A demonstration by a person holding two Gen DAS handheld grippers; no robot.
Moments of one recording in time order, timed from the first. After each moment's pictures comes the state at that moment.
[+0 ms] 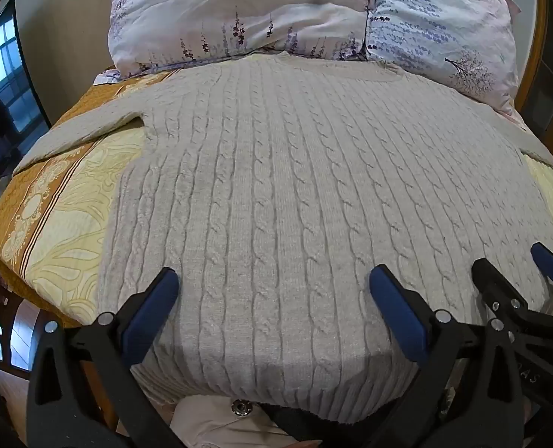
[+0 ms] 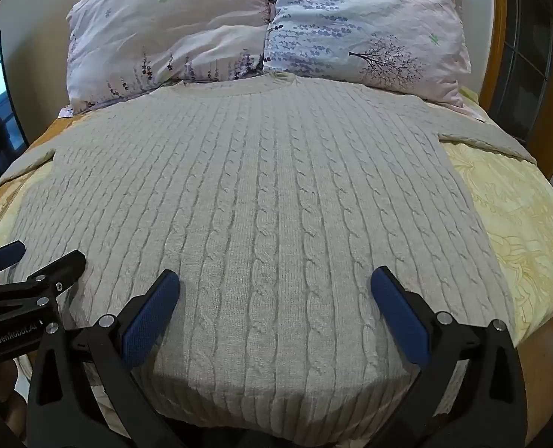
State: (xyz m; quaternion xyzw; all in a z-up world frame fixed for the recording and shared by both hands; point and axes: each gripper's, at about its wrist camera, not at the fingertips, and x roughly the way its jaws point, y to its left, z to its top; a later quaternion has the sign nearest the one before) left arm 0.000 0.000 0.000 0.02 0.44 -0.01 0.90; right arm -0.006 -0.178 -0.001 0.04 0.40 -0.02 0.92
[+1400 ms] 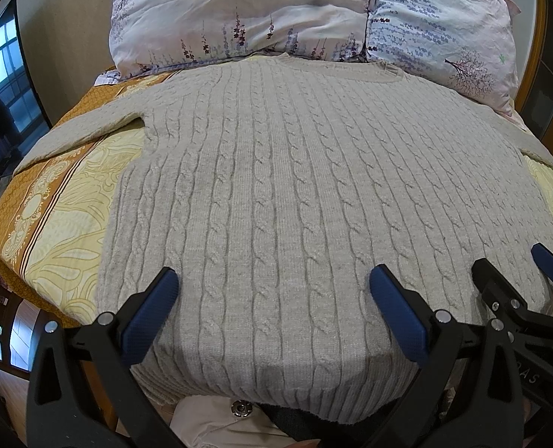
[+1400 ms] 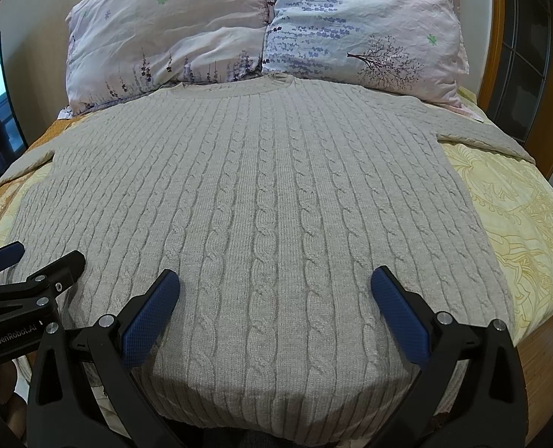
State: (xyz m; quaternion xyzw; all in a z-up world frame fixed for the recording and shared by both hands) left arm 0.000 0.000 0.000 0.02 0.44 -0.01 0.90; right arm -0.008 -0.178 0.000 0.04 0.39 -0.02 0.92
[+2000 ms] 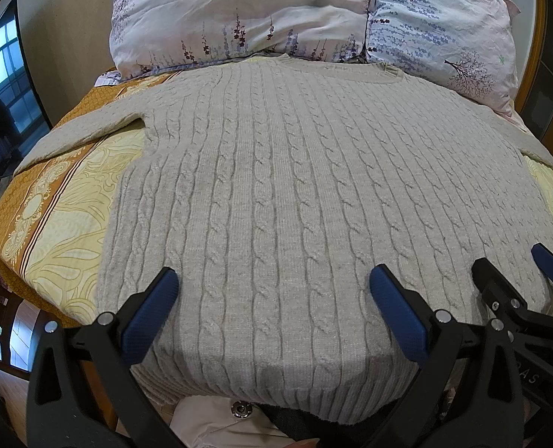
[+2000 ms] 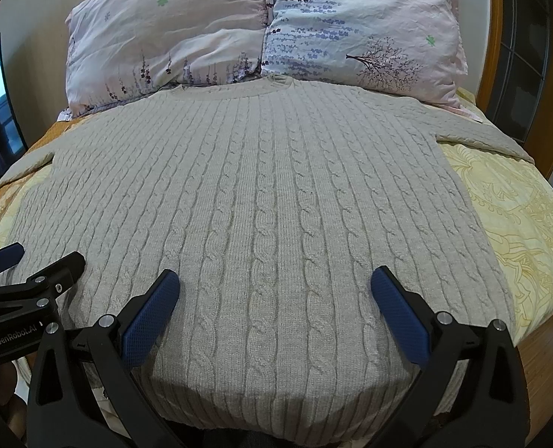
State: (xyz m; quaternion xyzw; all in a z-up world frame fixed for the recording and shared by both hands) left arm 0.000 0.000 0.000 0.02 0.44 -0.01 0.90; right arm -0.008 -0.178 0.003 0.04 0.39 -0.02 0.92
